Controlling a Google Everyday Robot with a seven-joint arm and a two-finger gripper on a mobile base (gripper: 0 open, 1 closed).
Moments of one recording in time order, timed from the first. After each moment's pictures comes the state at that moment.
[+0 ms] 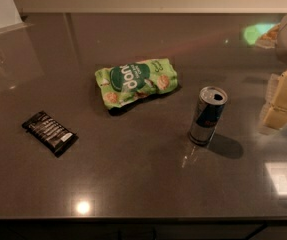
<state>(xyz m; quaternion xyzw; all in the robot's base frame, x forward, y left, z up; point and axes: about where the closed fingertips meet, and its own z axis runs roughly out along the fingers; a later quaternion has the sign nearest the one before) 0.438 -0.217 0.976 -0.60 0.78 -0.03 0.16</state>
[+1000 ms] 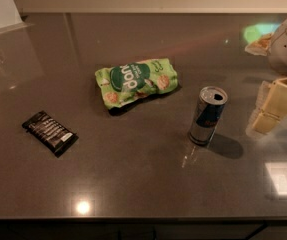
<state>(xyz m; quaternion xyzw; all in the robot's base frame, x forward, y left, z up) 0.446 -0.203 0.958 -0.61 0.77 0.01 0.20</state>
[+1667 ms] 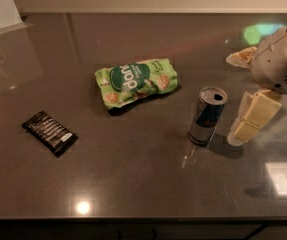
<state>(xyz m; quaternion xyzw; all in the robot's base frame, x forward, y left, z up) 0.449 -0.177 0.933 -0.62 0.74 0.06 0.24</state>
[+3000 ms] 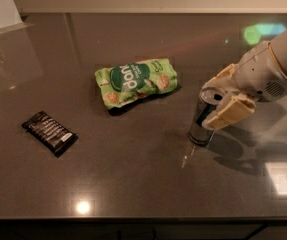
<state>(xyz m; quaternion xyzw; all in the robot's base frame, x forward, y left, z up) 0.458 -0.151 0.909 -0.61 0.73 0.14 0.26</state>
